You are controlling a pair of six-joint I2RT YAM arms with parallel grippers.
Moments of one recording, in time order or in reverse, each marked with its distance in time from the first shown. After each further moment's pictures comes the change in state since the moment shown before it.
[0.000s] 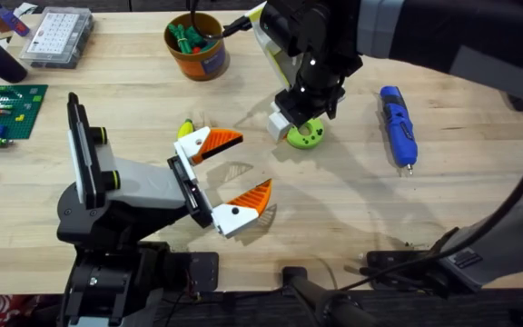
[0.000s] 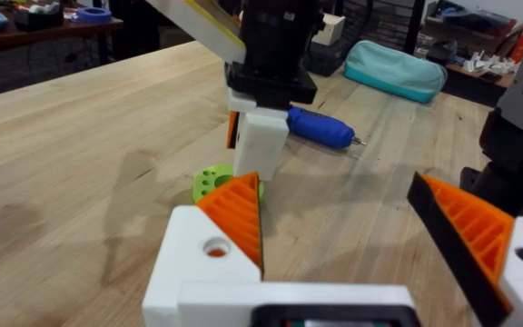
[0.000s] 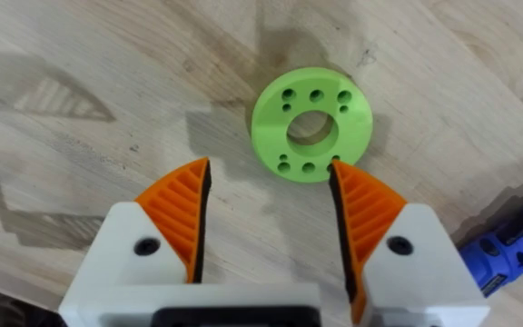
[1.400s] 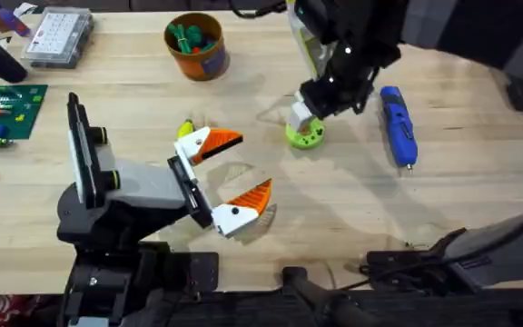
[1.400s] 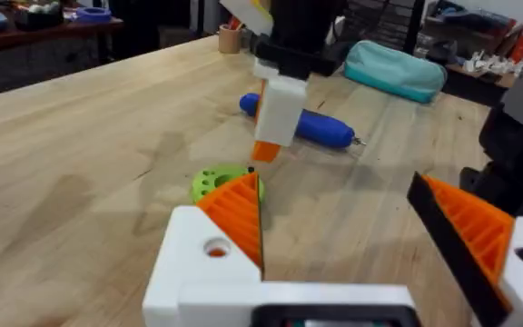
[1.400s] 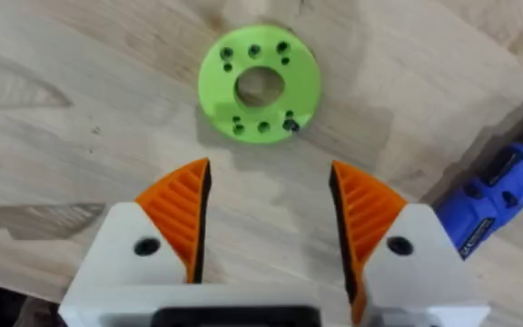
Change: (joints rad) left arm 0.000 0.000 0.000 -0.002 0.000 0.000; right arm -0.098 -0.099 -0.064 -0.026 -0.003 0.041
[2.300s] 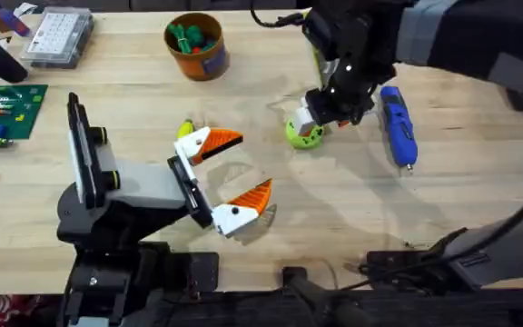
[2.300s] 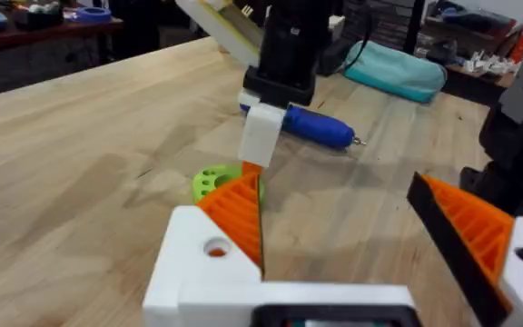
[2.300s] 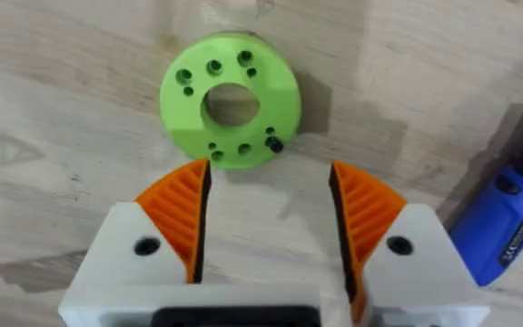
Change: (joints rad) left arm 0.000 0.000 0.000 0.000 0.000 0.000; right arm -0.038 0.010 -0.118 0.103 0.000 0.137
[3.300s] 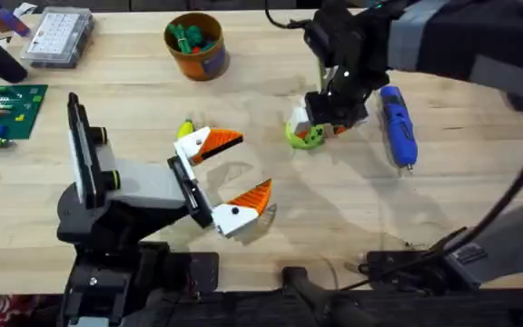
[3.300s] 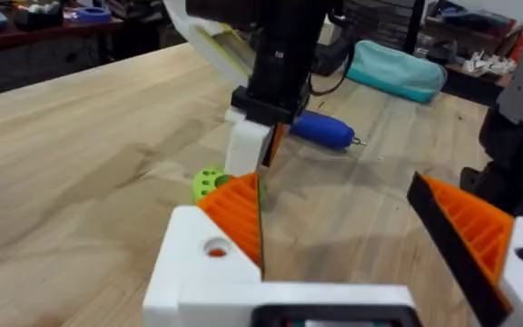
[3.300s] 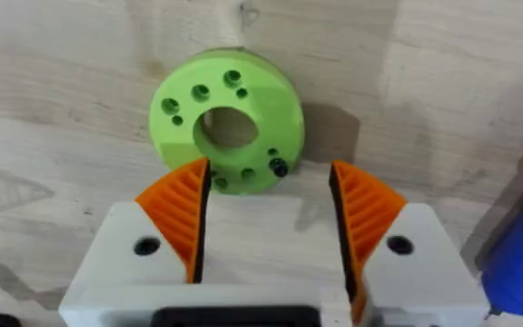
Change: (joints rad) left arm 0.000 0.000 0.000 0.000 0.000 0.000; right arm -0.029 0.042 -0.047 0.082 -0.060 0.130
